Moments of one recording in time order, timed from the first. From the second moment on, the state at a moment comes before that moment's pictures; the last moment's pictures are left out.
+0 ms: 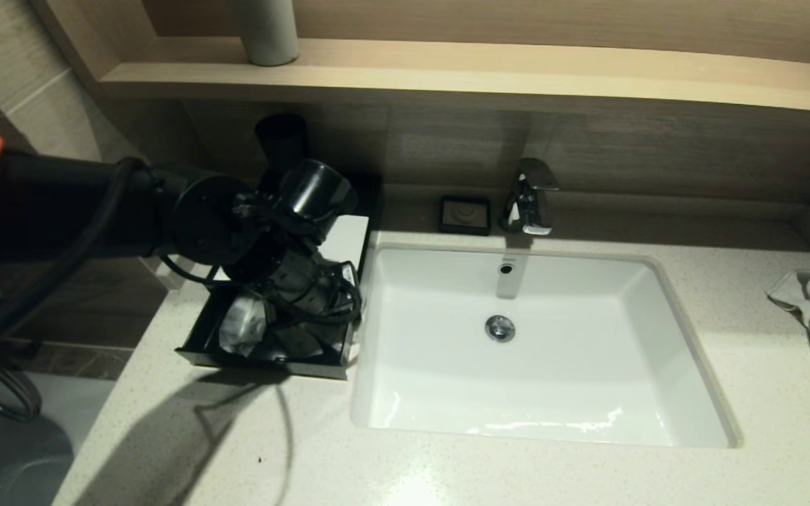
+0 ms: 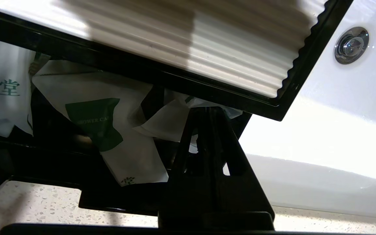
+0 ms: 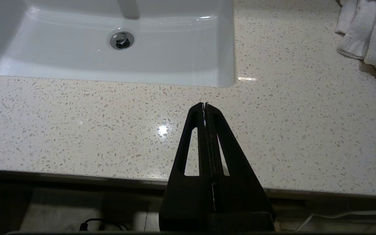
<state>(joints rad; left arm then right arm) -0.56 1.94 -1.60 0.54 0.18 -0.70 0.00 0.00 -0.01 0.03 0.00 -0.01</state>
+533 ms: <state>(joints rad) -0.55 1.95 -1.60 0.55 0.18 -0.69 0.00 0.00 -0.01 0.03 0.00 -0.01</state>
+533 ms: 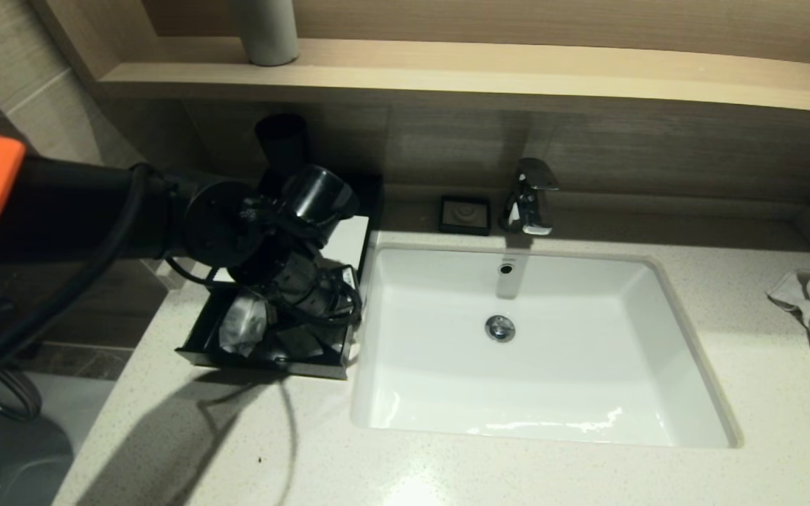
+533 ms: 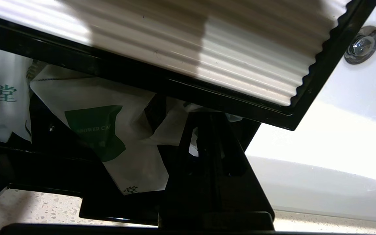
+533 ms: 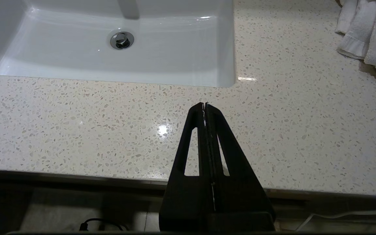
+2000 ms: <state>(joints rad) -0.53 1.85 -1.60 0.65 0.18 -0.70 0.00 0.00 -0.01 0.03 0.00 -0.01</state>
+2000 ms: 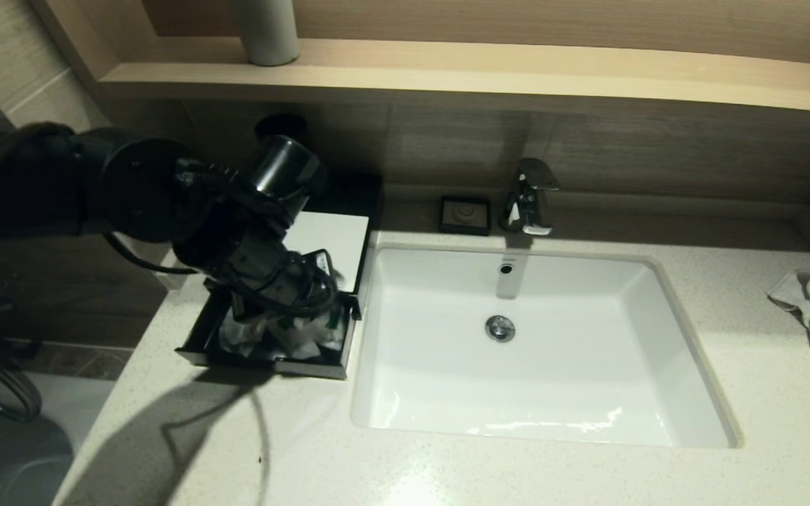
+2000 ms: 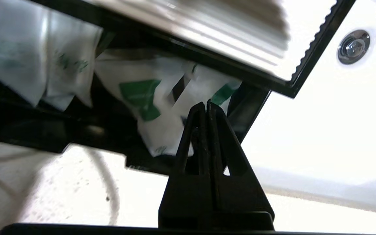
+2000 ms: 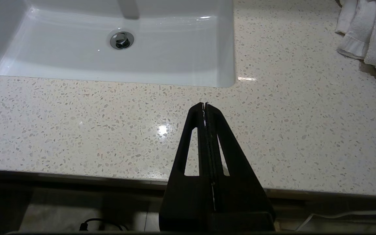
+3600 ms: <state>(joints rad) -0.60 1.81 -1.36 0.66 0.17 -0.66 0.00 0.00 -0.01 0.03 0.00 -0.01</state>
